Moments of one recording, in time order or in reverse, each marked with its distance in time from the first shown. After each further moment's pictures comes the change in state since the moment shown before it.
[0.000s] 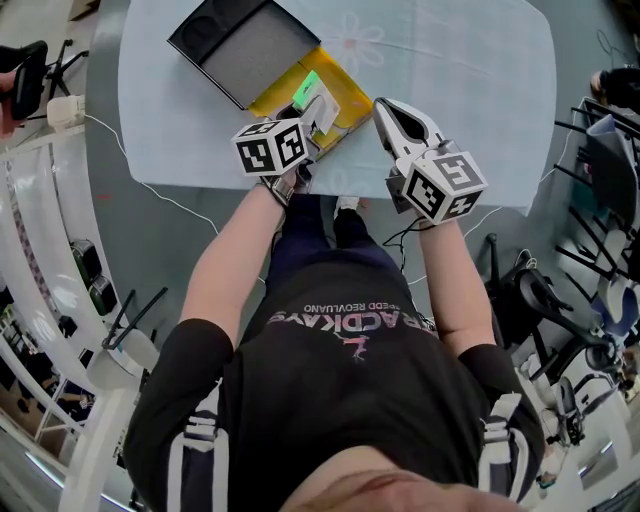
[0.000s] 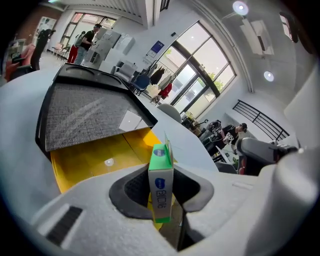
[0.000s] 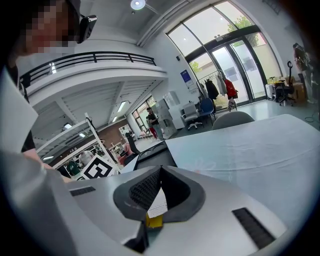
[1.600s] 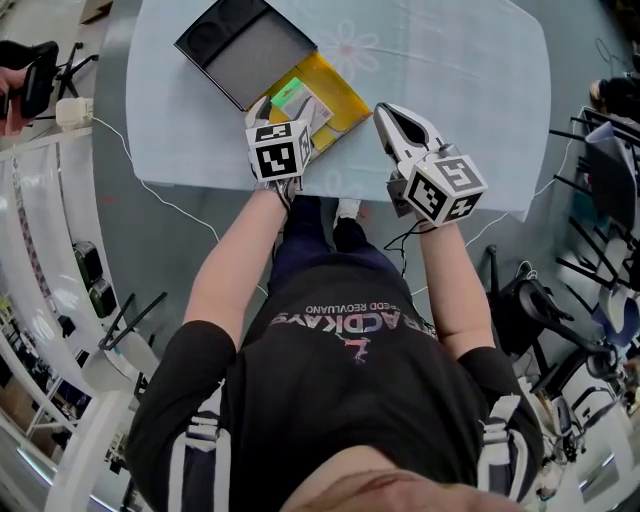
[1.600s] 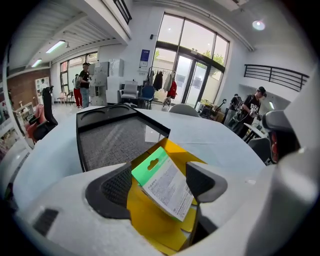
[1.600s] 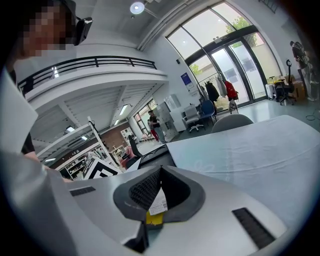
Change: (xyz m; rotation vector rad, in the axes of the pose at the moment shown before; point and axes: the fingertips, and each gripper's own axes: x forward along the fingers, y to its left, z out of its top) left arm -0.027 0.022 0.022 0.292 -0.037 0.370; right arm -0.021 0.001 0.009 0.008 -0.034 0.023
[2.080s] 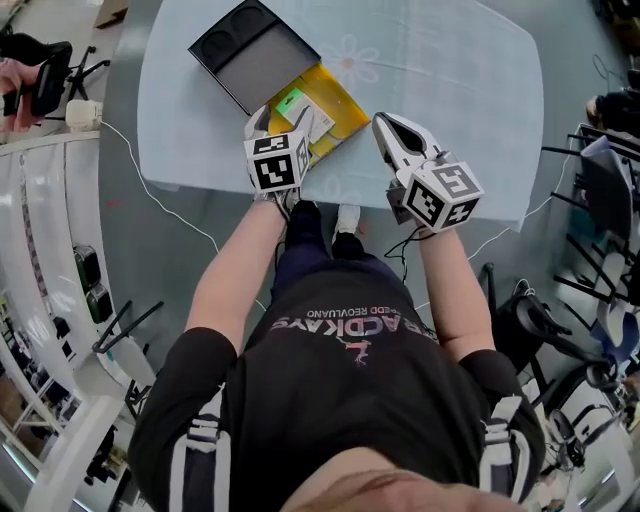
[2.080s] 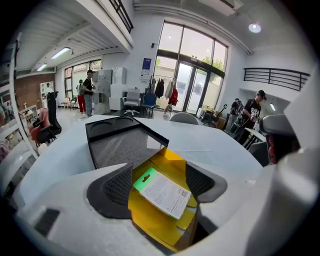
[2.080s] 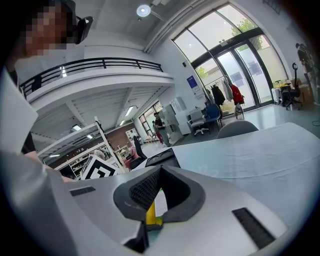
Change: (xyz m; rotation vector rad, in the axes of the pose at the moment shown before) left arm -0.034 0.001 0.014 -0.004 -0.076 0.025; right arm -0.013 0.021 0.010 -0.043 -0.019 0.045
